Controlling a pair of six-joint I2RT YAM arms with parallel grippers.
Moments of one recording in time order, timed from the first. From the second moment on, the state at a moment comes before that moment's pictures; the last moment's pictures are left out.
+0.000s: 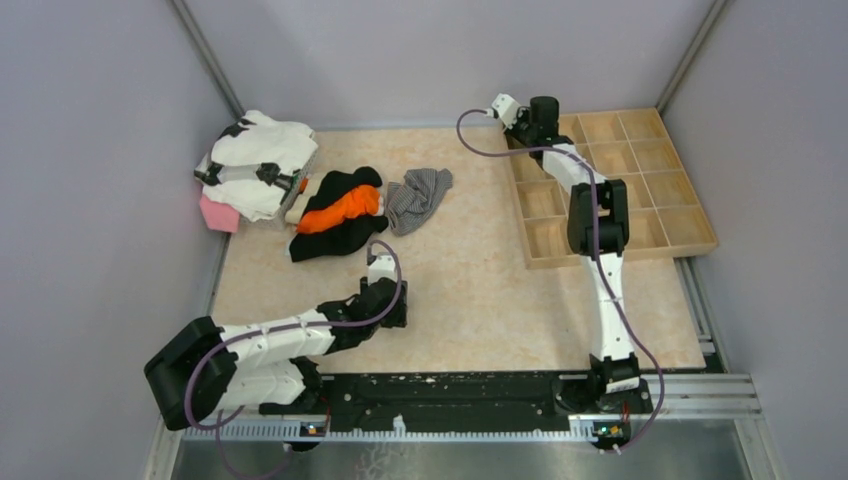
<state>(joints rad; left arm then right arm) -0.92 1.14 0.39 -0.09 -0.42 -0.65 0.17 2.54 2.14 -0.05 -0.09 -0.86</state>
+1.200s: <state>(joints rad) -0.91 1.18 0.41 -0.07 -0.41 -0.63 0.15 2.59 2.21 -0.03 -0.08 -0.85</state>
